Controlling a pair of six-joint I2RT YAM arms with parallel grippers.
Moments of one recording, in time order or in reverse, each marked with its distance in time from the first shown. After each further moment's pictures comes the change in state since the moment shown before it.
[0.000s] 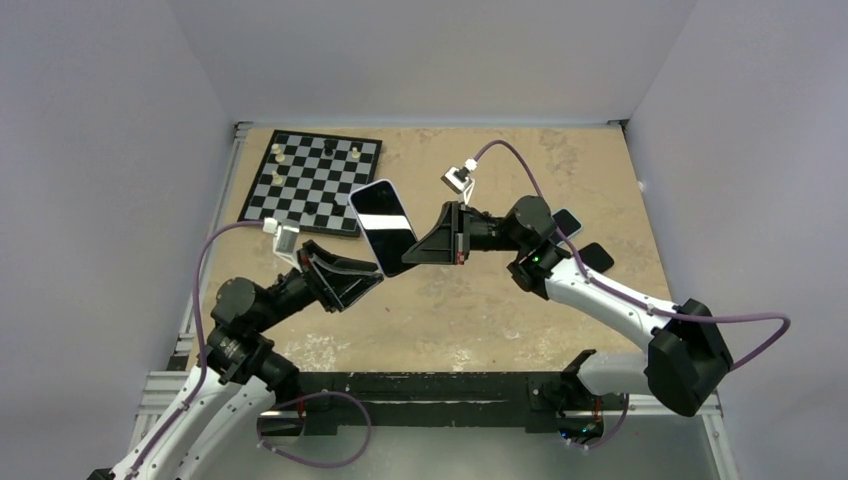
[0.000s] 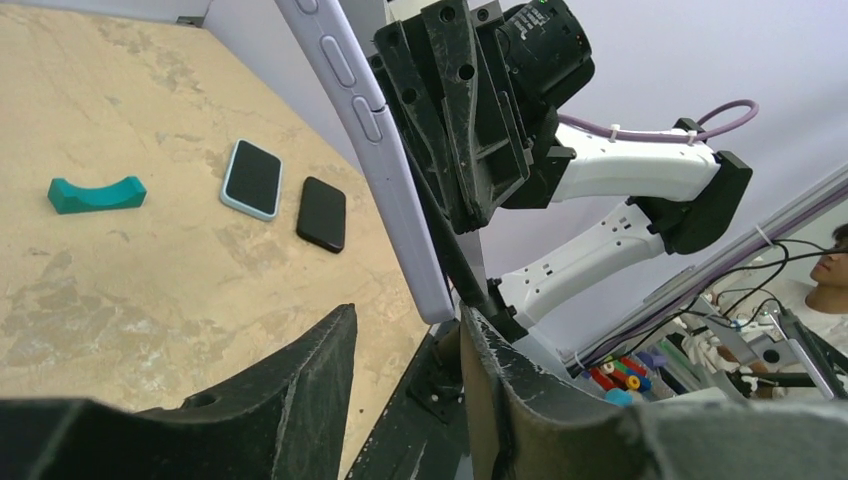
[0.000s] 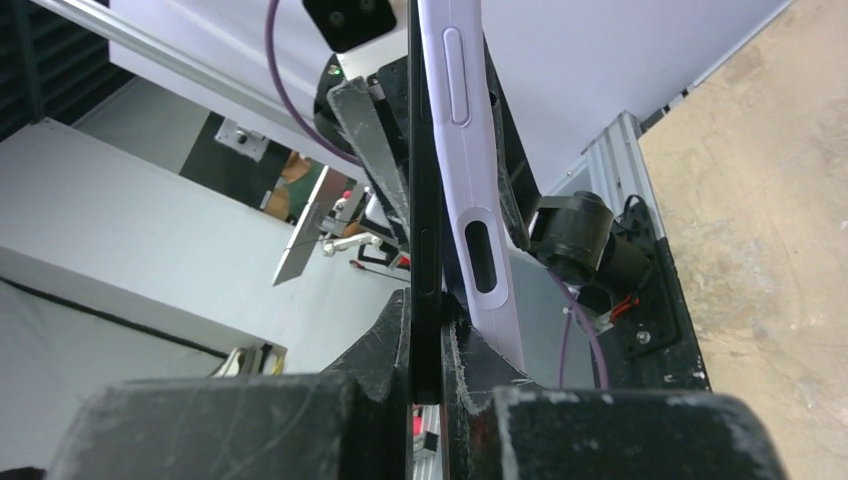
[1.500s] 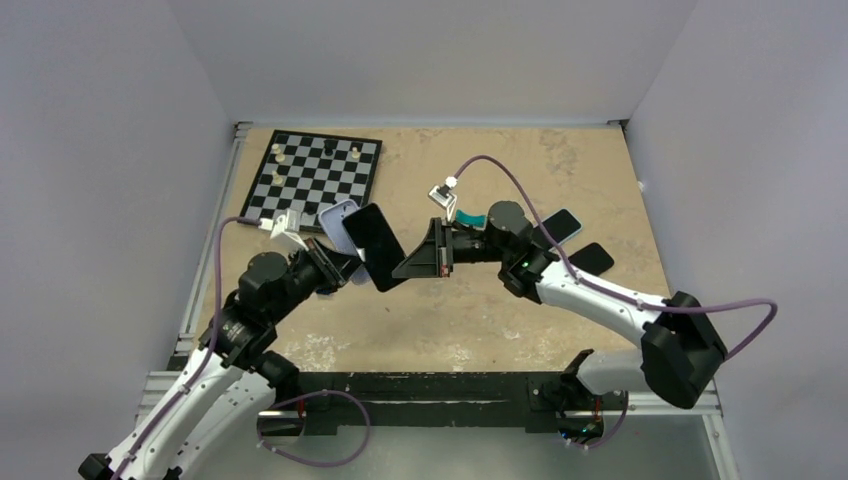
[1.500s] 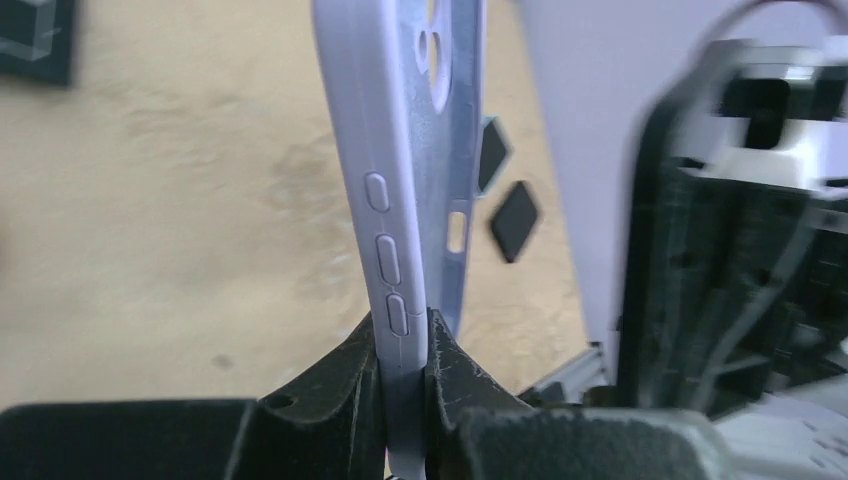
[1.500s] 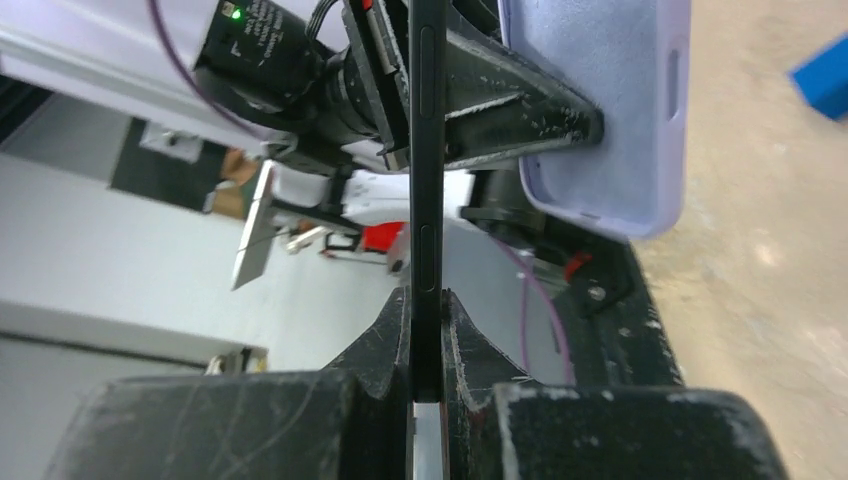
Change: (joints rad) left arm -0.011 0.135 0.106 -0.339 -0.359 -0.094; right arm 0.070 0.061 -0.011 -0.094 0.063 -0.085
